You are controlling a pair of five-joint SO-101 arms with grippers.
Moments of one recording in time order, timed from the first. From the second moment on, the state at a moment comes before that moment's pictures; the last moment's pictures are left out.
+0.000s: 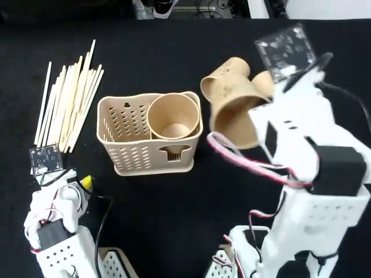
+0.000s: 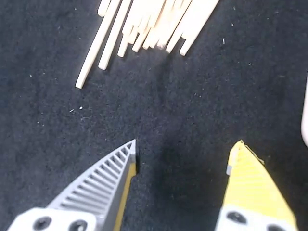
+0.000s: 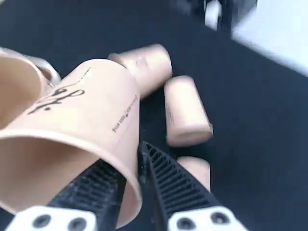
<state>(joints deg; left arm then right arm) -32.4 -103.8 95.9 66.0 -12.6 -0.3 -32.8 -17.1 99.3 22.4</state>
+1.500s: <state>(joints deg) -32.4 -103.8 95.9 66.0 -12.6 -28.3 -14.1 -22.3 93.9 18.2</state>
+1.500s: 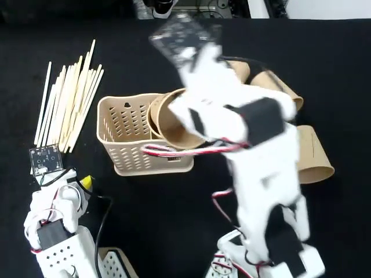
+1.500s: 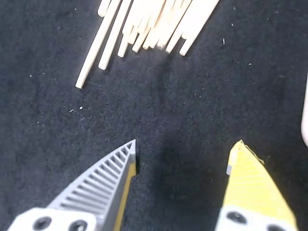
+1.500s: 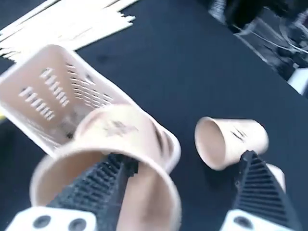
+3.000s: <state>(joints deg) -32.4 -103.8 95.9 66.0 -12.6 0.4 0.1 19.8 43.3 44.0</state>
